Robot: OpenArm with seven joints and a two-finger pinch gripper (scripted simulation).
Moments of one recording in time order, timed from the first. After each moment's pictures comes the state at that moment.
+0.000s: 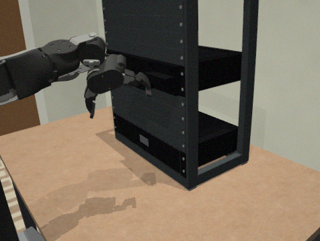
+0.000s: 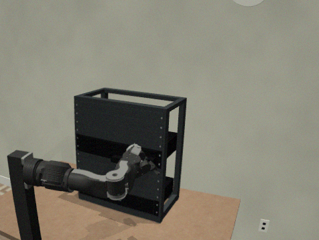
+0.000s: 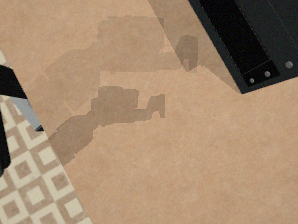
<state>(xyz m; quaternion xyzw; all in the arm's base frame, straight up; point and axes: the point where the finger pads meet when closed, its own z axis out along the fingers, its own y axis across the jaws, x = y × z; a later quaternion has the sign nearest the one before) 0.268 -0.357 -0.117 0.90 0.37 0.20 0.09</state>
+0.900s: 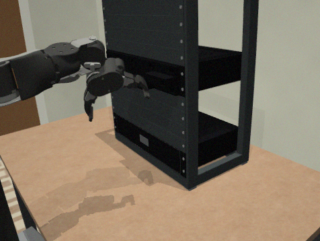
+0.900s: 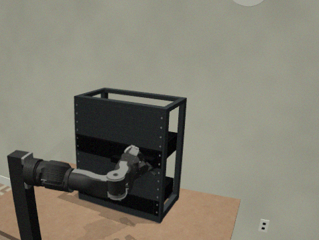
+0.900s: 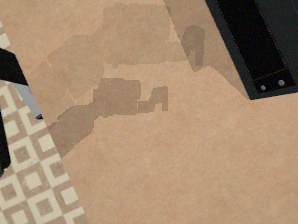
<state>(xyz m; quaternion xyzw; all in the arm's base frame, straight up) 0.270 -0.346 -0.127 0.89 0.41 0.19 0.09</state>
